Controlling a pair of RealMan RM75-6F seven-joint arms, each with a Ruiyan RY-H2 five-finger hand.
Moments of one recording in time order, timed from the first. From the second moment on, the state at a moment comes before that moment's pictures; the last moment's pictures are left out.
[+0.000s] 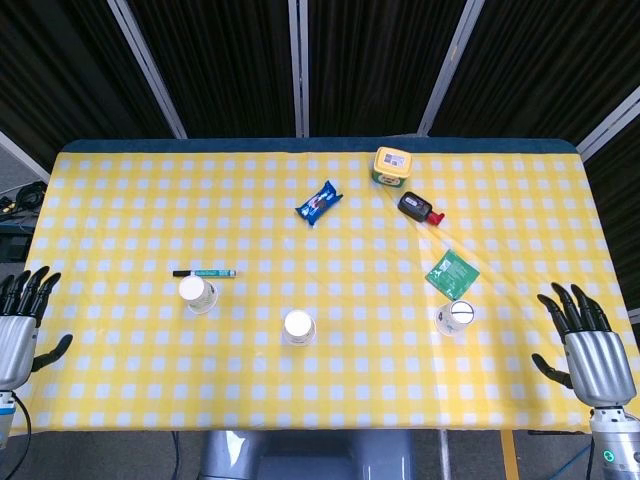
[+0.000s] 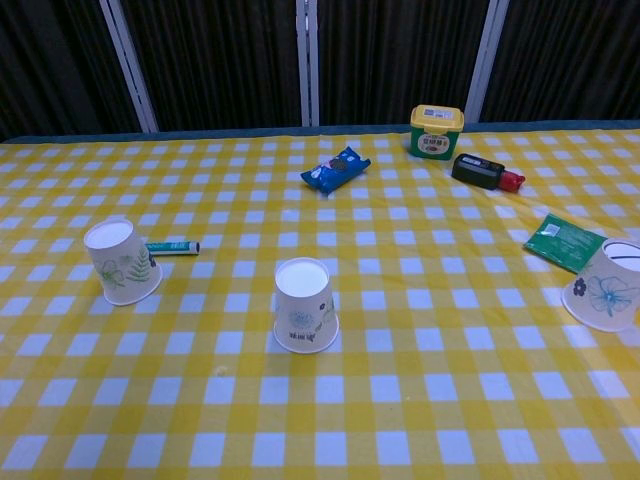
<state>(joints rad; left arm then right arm) -0.09 -1.14 -0.05 -1.63 1.47 1.48 0.18 0.07 -1.14 0.06 -1.60 -1.56 1.53 -0.10</state>
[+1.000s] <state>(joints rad) -0.27 -1.10 -0.11 -1.78 1.38 1.23 0.39 0.08 -1.13 0.05 -1.60 -1.57 1.52 -0.08</state>
